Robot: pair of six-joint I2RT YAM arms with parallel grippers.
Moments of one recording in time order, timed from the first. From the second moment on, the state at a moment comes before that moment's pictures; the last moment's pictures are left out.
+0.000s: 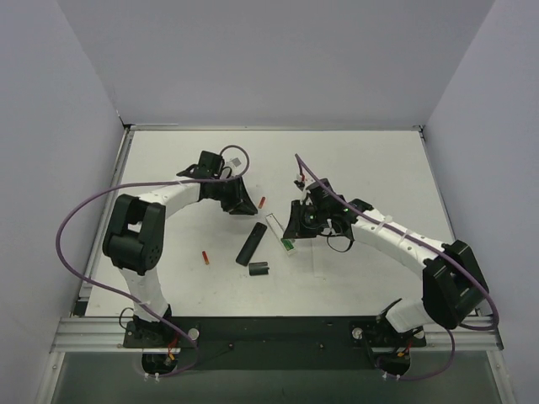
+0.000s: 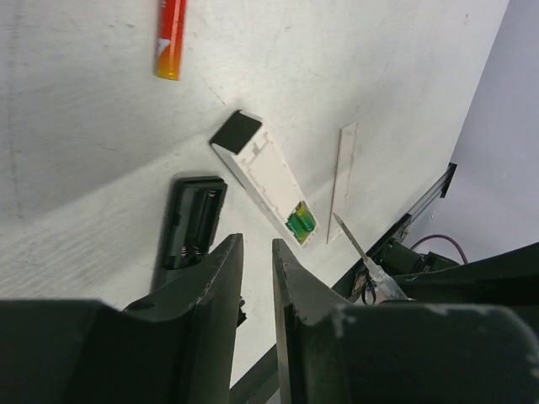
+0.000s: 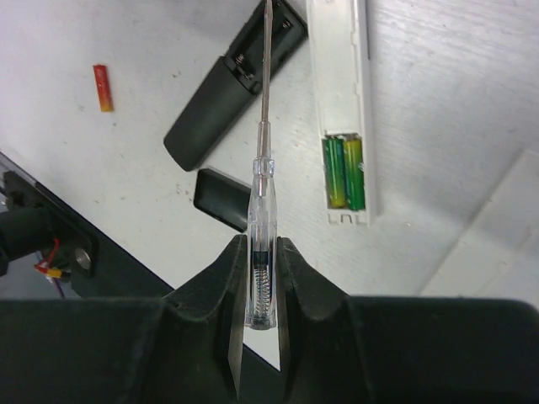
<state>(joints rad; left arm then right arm) -0.33 1.87 1.22 -0.36 0.65 -0.61 0.65 1.45 0.92 -0.31 -0.28 0.56</state>
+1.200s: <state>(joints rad) -0.44 1.75 1.11 -0.32 0.59 -0.61 0.57 1.36 0.97 -0.79 -0.32 0.48</state>
